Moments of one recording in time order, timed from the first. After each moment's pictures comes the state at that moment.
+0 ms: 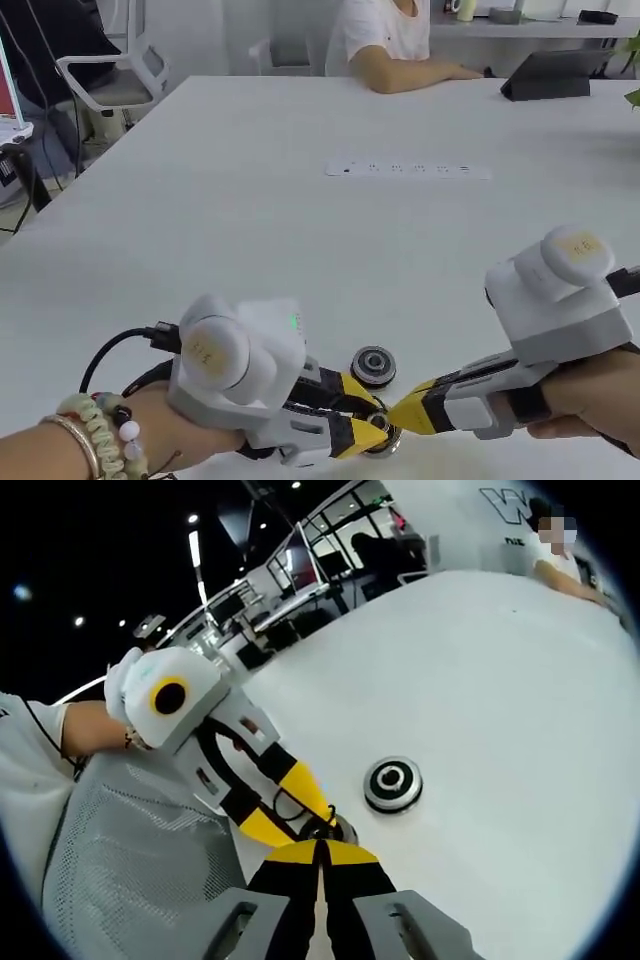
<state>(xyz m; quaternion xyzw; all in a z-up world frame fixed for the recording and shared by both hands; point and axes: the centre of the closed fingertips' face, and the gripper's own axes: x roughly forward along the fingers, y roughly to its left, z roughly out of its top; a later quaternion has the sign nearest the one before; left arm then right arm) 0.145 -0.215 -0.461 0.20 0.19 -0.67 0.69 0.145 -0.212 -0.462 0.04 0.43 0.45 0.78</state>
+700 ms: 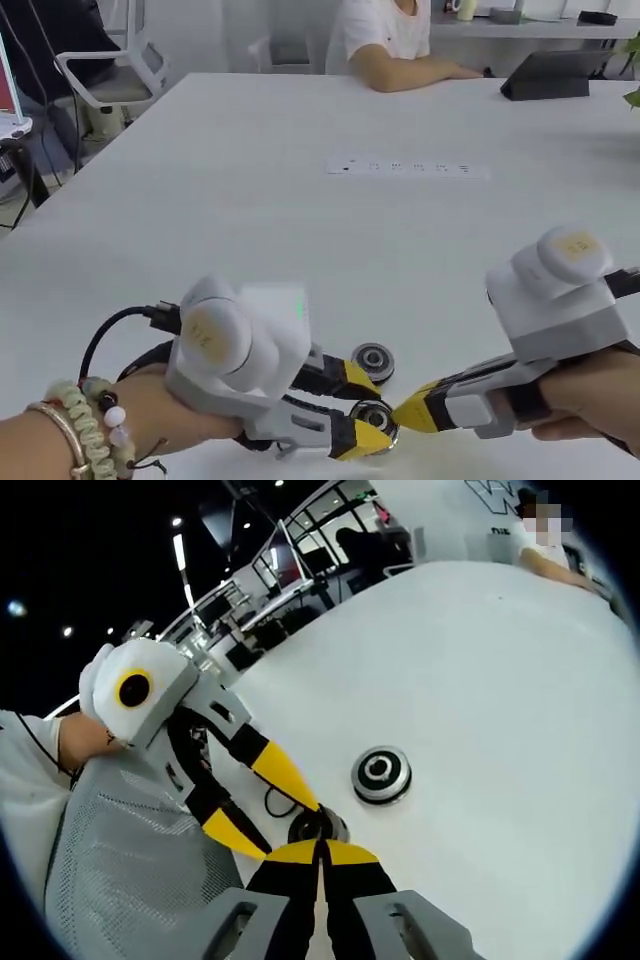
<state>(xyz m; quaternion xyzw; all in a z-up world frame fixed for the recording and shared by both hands) 0.139 -0.219 -0.441 0.22 0.18 -0.68 0.68 0.146 -0.217 -0.463 0.06 0.44 0.44 0.78</state>
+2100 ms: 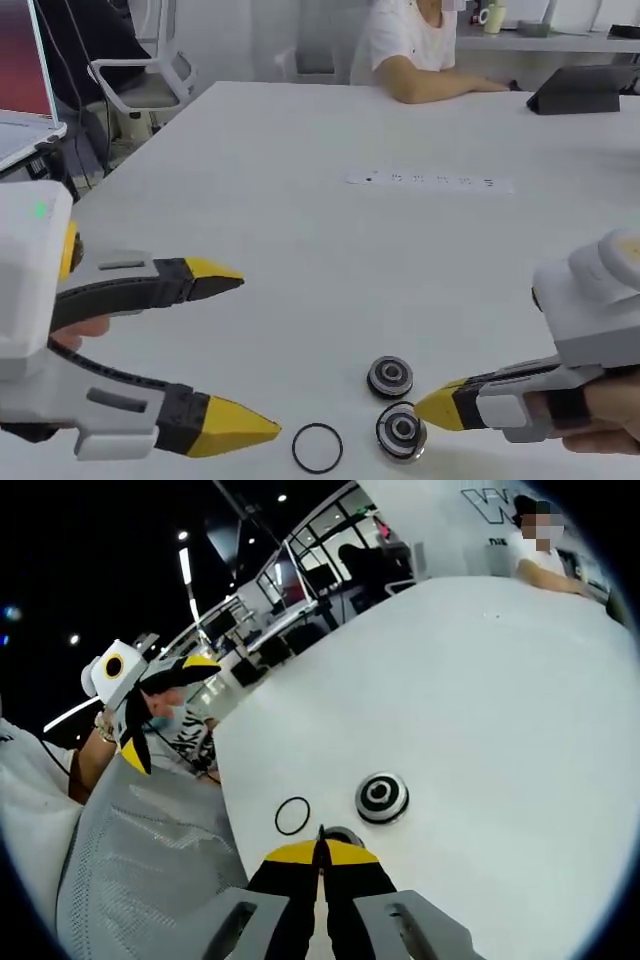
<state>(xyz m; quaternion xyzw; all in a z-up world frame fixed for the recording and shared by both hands) 0.147 -0.103 -0.345 0.17 0.15 -0.57 0.79 0.150 -0.216 -0.439 0.08 0.41 0.44 0.79</state>
